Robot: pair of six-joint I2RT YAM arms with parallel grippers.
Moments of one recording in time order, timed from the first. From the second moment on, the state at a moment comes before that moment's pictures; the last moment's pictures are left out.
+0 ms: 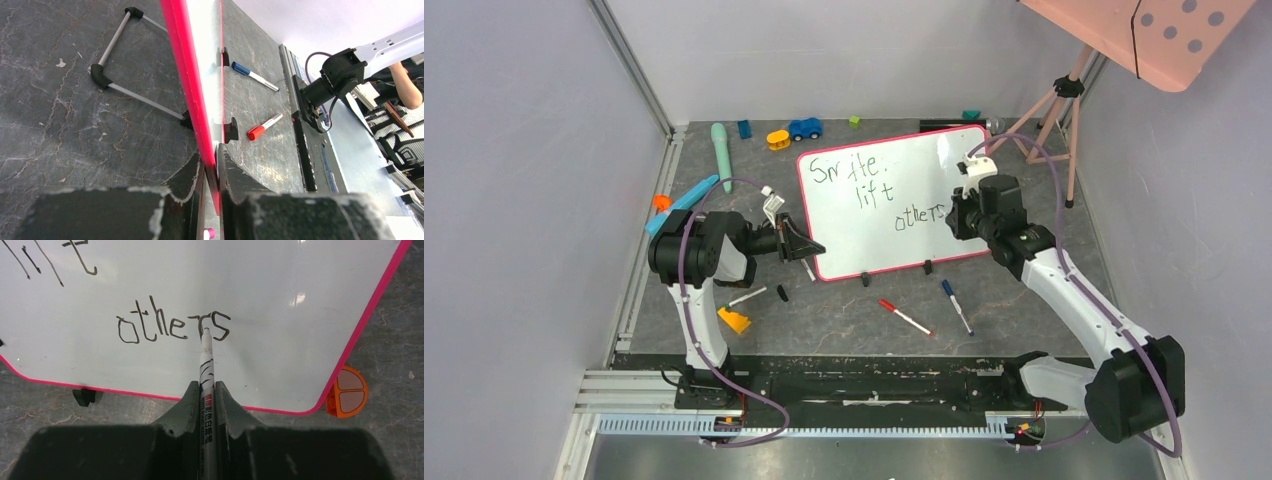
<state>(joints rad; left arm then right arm) -0.09 2.07 0.60 1.49 1.31 -0.64 0.33 1.18 0.88 -0.30 0.00 0.10</state>
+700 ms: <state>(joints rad) -0.09 2.07 0.60 1.49 1.31 -0.64 0.33 1.13 0.91 -0.29 0.05 0.10</state>
